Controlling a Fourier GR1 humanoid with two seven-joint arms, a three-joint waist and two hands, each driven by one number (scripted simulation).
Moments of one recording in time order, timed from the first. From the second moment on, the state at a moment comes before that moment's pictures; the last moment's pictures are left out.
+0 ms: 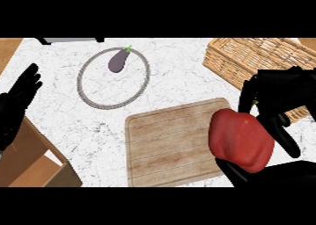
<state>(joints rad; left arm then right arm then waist) -0.30 1.00 -0.58 -1.62 0.70 0.57 0.07 -0.60 -0.28 0.08 -2.17 0.12 0.42 0.64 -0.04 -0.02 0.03</state>
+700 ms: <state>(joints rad) -0.36 0.99 -0.60 -1.60 0.70 0.56 0.06 -0.92 -0.63 -0.06 -1.83 0.21 0.62 0.68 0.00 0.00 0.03</state>
